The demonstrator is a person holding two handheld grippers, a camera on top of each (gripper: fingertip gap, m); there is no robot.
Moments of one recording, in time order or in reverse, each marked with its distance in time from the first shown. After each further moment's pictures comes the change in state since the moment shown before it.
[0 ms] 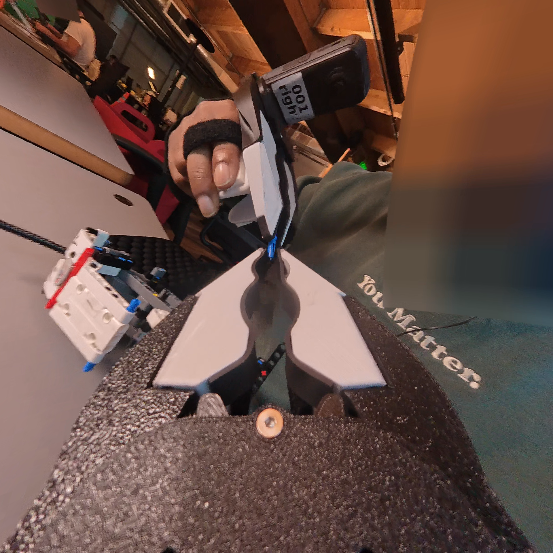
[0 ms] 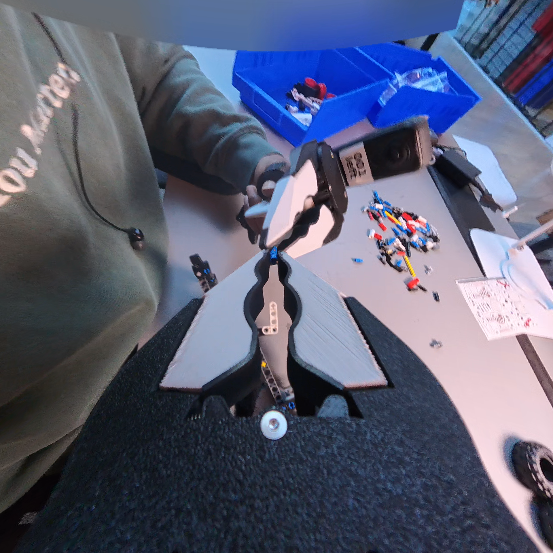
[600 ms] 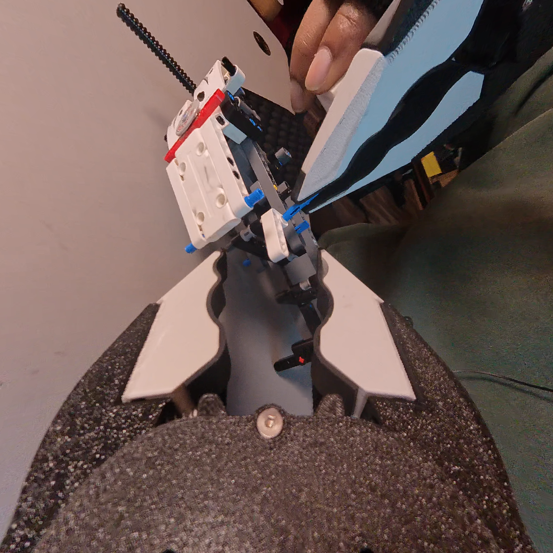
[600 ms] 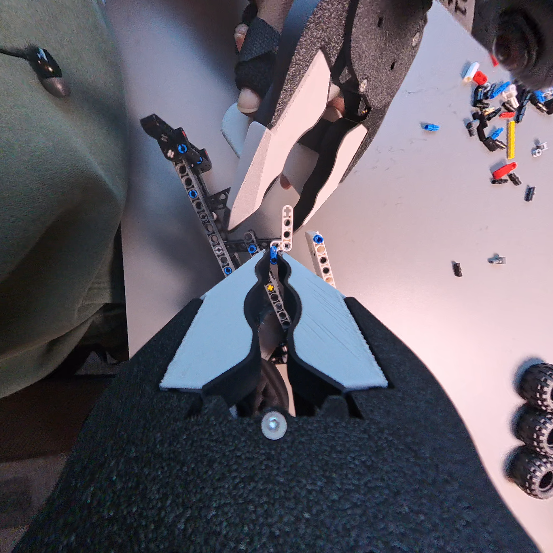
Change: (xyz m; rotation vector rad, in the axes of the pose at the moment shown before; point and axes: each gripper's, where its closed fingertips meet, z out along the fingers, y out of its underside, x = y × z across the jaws) left arm -0.089 0.076 -0.013 -0.366 -0.503 -0.164; right arm -0.007 0.092 0.015 -0.545 -0.123 0.004
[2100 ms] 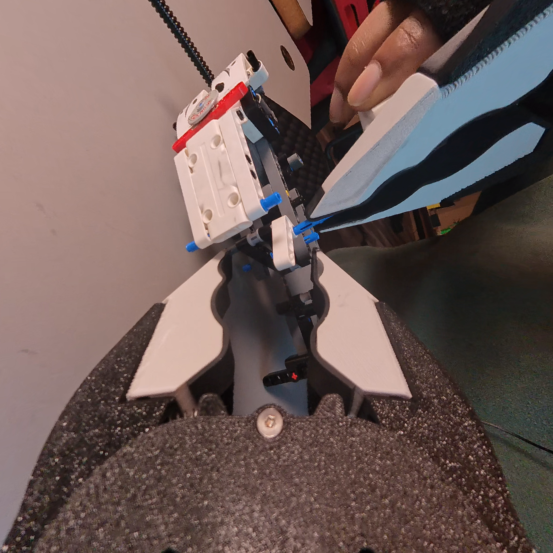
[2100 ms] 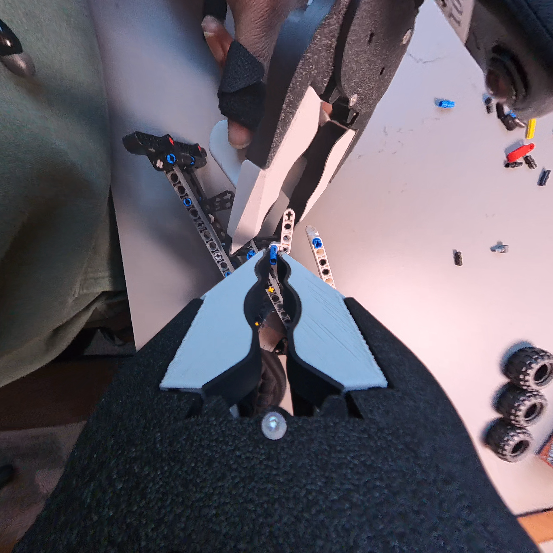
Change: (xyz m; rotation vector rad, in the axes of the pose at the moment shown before) left arm -0.005 -0.002 0.014 0.042 -0.037 -0.130; right arm 0.002 0.000 0.003 -0.136 -0.008 -0.001
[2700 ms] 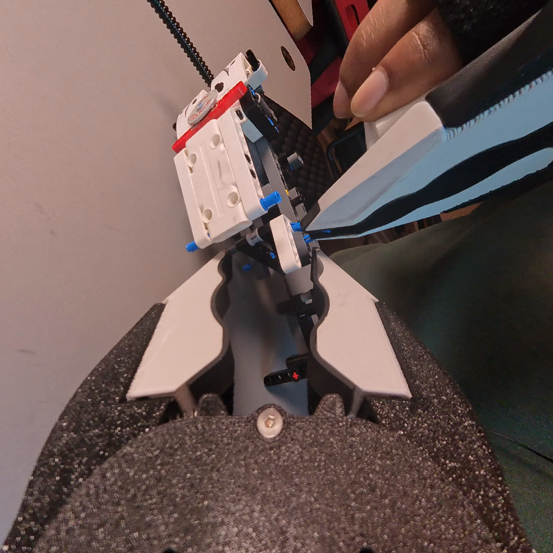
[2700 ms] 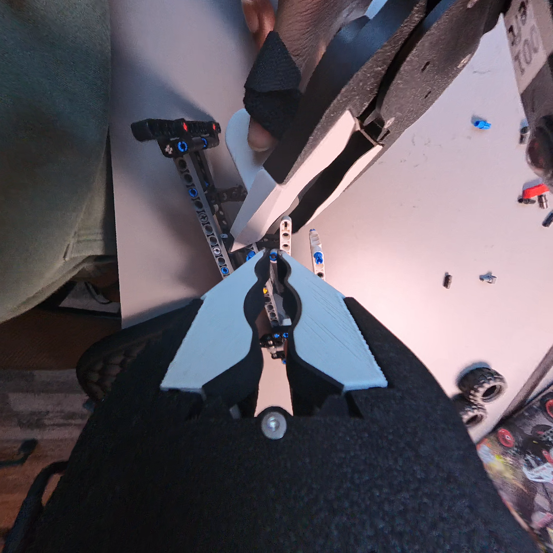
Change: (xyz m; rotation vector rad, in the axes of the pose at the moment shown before) left arm 0.000 0.000 0.000 0.003 -0.006 0.007; right arm -0.002 -0.002 0.005 -0.137 -0.061 -0.172
